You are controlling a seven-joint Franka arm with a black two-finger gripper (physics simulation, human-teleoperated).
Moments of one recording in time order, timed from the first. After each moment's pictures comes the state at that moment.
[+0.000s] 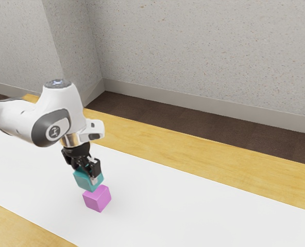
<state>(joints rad) -0.02 -0.18 -0.04 -2.46 0.00 2.28 0.04</state>
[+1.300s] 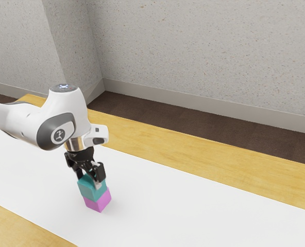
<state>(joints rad) -0.02 -0.15 -0.06 -2.46 -0.02 2.27 0.04</state>
